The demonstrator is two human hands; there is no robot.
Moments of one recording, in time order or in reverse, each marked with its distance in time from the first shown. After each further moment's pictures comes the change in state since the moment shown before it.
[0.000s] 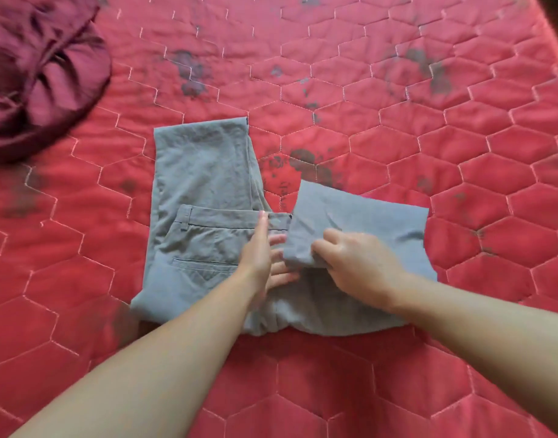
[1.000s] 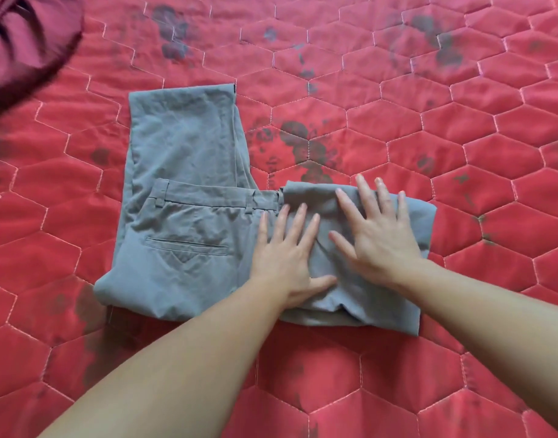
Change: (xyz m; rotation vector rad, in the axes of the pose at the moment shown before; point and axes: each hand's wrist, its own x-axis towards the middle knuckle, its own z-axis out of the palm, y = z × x) left_hand 0.036 -0.065 0.026 1.807 0.096 0.809; right_hand -0.015 0.060 0.066 -0.102 -0.047 0.378
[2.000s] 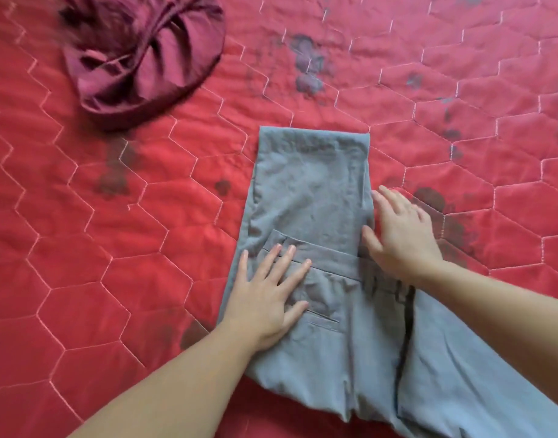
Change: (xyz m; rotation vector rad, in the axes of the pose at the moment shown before) left_hand -0.048 -0.195 -0.001 -0.091 -0.039 -0.225; right_hand 0.168 -0.132 -0.027 0.208 -0.046 -0.101
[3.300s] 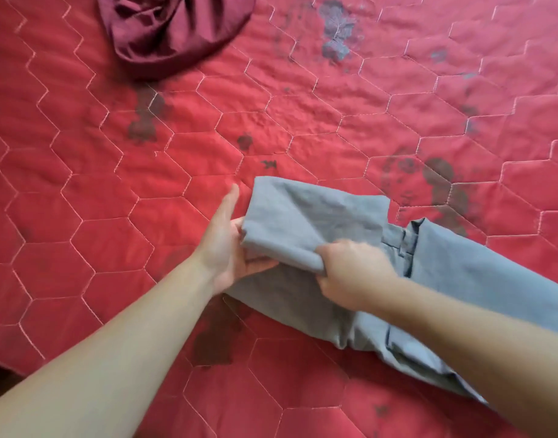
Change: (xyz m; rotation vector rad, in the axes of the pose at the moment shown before) left_hand -0.056 -0.026 -0.059 -1.929 -0.116 -0.695; right_hand -0.104 -0.096 -0.006 -0.121 -0.326 -0.278
